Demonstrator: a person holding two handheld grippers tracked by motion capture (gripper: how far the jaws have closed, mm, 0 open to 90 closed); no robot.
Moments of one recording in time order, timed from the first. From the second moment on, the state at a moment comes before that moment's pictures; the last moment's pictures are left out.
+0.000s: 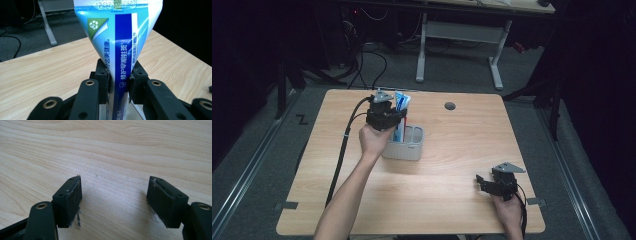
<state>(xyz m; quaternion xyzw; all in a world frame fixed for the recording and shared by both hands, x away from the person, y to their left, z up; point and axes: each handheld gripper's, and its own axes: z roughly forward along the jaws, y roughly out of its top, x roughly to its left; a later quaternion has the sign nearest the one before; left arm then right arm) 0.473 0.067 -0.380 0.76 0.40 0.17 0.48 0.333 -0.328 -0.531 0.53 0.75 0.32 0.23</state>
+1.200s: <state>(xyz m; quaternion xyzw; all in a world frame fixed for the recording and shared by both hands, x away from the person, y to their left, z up) 0.475 0.067 -0.408 0.79 0.41 0.16 0.43 0.333 -0.328 -0.531 0.53 0.75 0.32 0.23</state>
